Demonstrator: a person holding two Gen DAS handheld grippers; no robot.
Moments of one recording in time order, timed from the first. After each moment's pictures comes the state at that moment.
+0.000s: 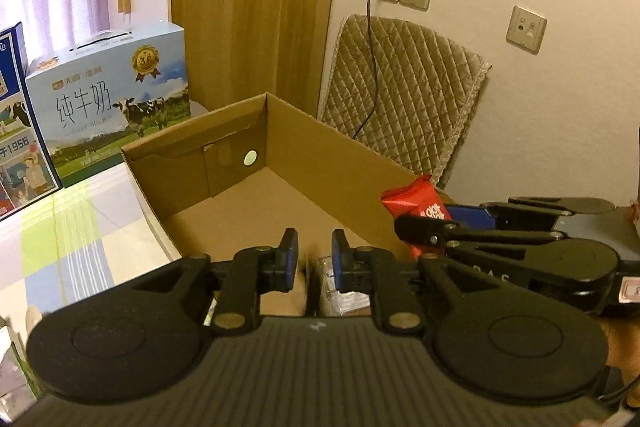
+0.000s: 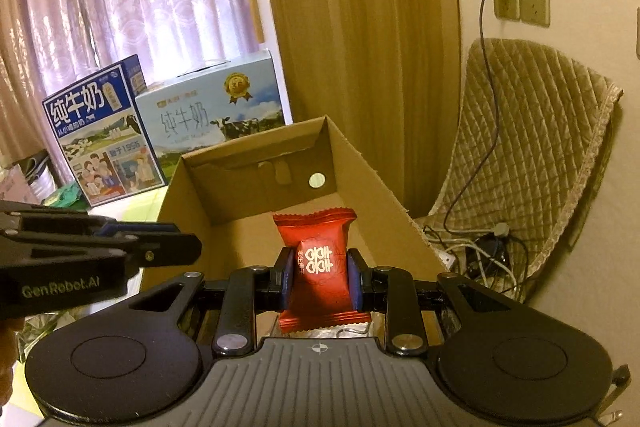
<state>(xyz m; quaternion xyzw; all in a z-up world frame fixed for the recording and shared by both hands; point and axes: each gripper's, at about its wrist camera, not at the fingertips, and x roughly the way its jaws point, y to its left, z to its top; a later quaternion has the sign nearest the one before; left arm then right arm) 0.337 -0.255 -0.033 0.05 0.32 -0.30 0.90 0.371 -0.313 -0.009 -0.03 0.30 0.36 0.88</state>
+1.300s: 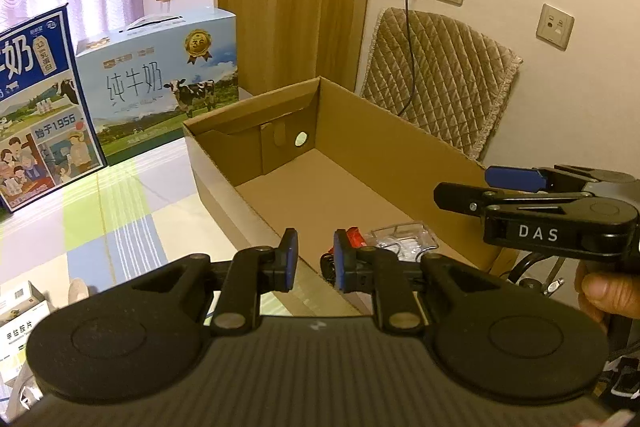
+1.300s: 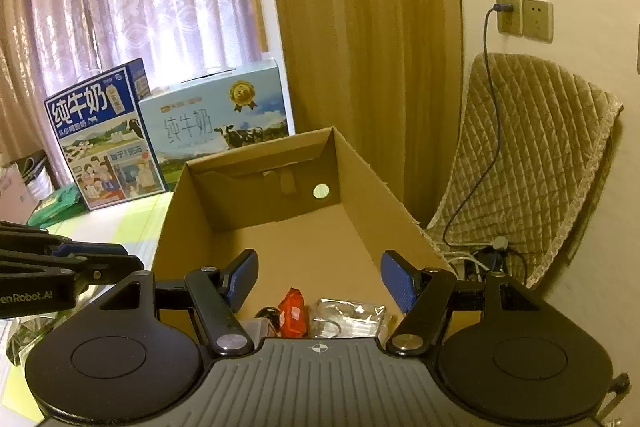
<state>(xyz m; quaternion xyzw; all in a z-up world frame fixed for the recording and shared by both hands) 0.332 -0.210 -0.033 0.06 0.33 -0.25 0.91 0.361 -0.301 -0.009 -0.04 0.28 0.36 0.89</state>
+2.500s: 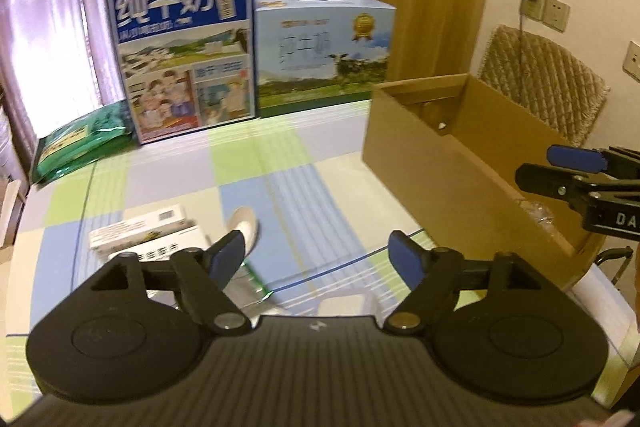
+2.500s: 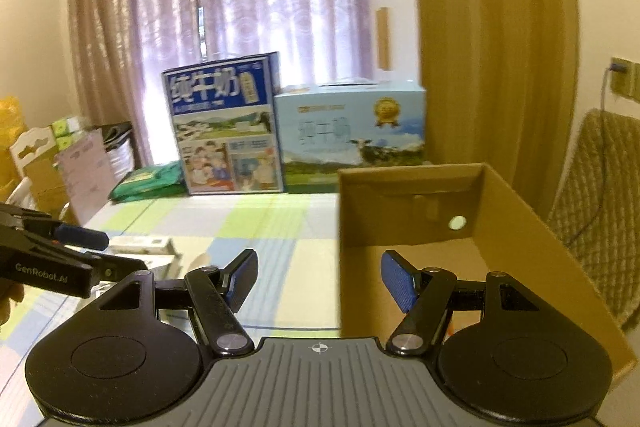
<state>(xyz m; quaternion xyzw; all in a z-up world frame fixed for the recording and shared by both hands) 0.307 -0.048 -0.042 0.02 0.35 -0.11 0.93 0.278 -0.215 -0.005 -0.08 0.22 0.50 0.83</state>
